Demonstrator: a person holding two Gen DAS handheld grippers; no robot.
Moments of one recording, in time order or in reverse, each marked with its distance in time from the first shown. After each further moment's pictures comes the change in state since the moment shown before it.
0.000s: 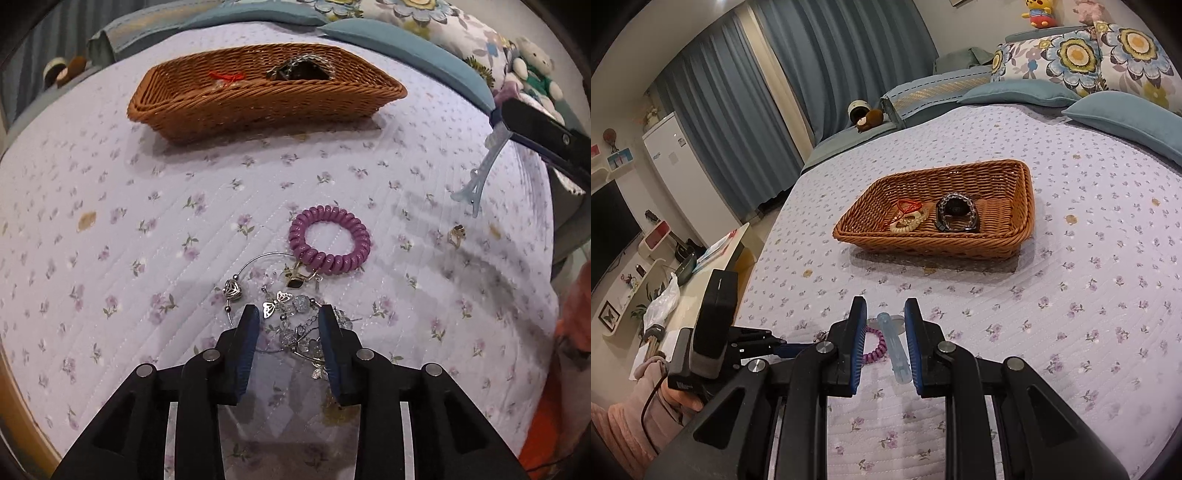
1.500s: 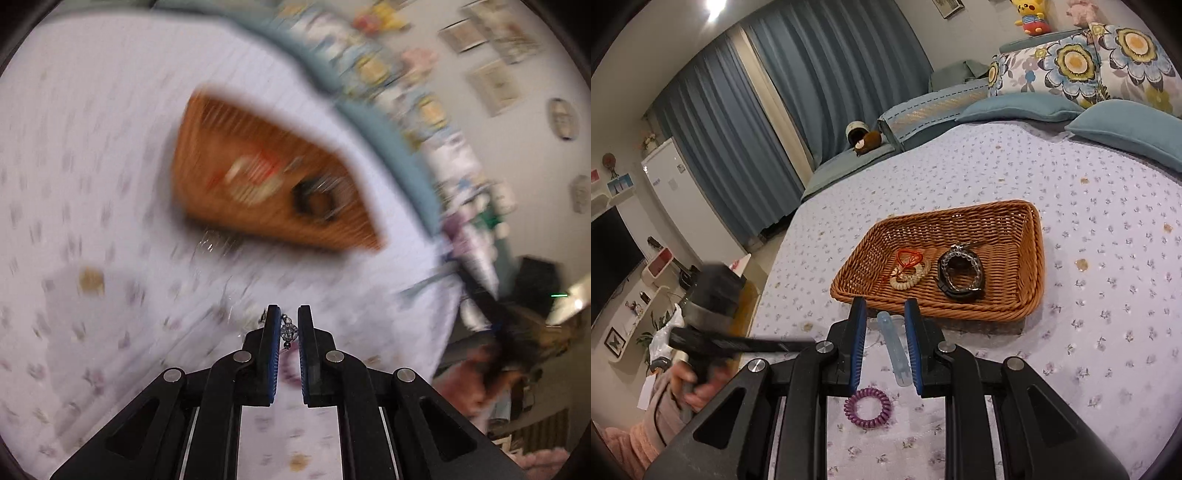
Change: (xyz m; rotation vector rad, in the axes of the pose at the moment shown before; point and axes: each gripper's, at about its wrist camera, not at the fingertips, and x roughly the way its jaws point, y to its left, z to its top) left arm -0.049 0.110 0.078 -0.354 -0.178 -0.494; right arm 0.015 -0.016 0.060 0.060 -0.090 0.040
